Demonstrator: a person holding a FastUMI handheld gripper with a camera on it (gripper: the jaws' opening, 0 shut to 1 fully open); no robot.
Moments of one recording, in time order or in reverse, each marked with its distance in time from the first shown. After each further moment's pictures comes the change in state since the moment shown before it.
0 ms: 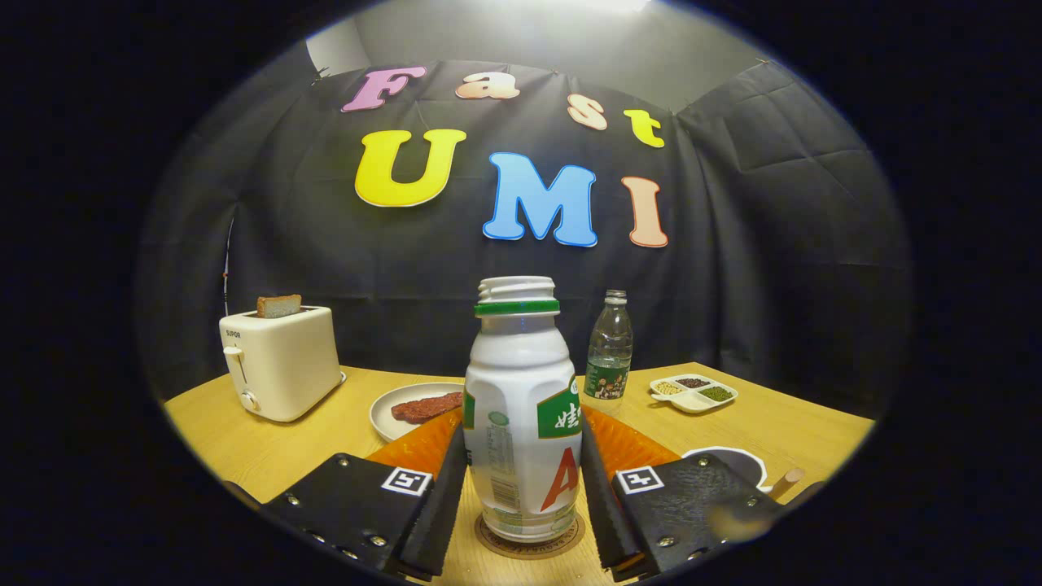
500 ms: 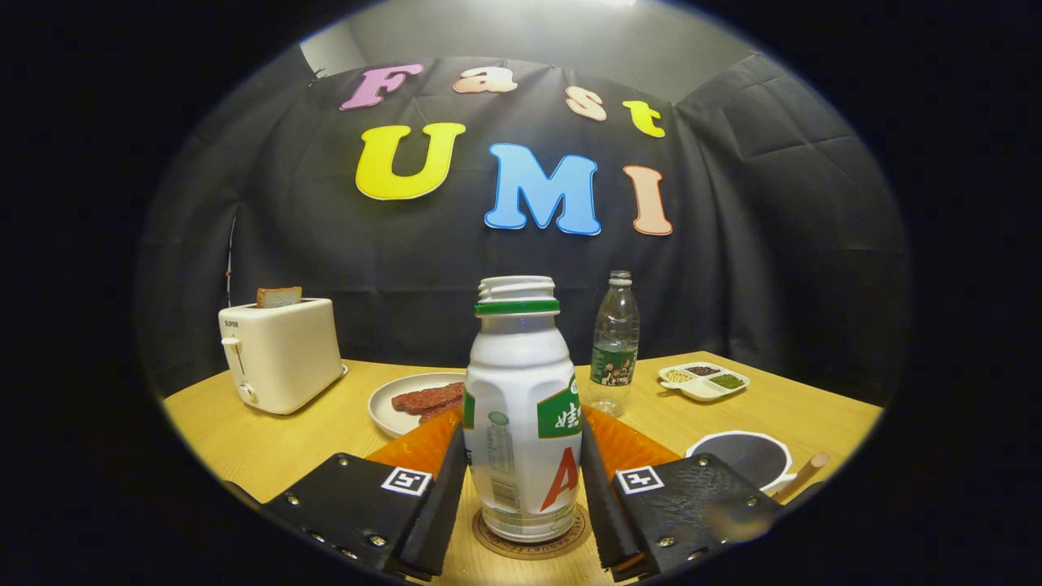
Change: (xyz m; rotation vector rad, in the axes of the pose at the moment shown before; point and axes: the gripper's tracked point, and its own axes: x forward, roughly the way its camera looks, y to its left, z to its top) arm 0.009 -0.002 -0.021 0.035 0.021 0.025
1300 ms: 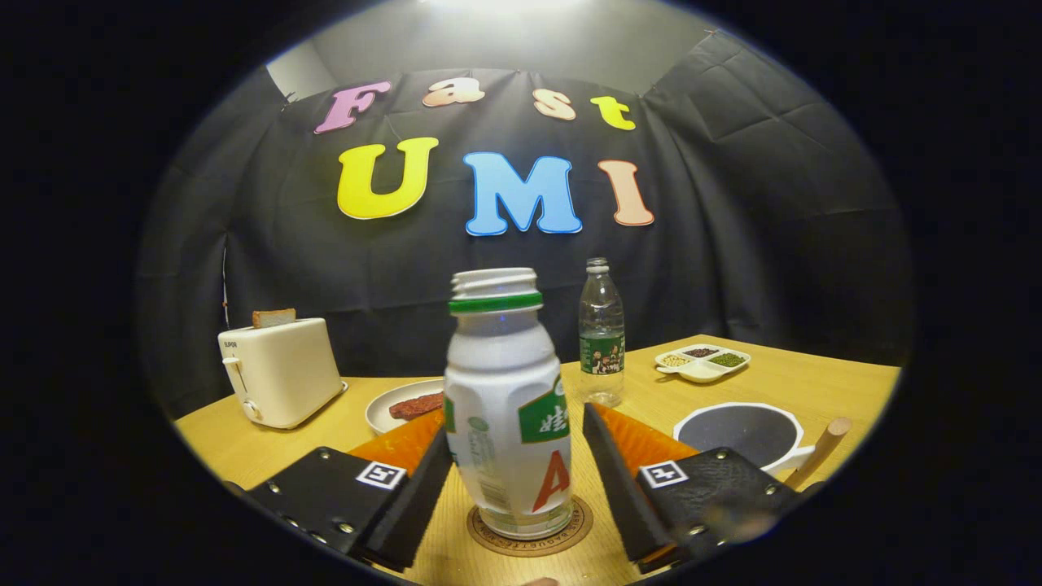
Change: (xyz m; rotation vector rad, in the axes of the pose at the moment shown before) arm -0.004 -0.014 -0.011 0.105 -0.043 -0.003
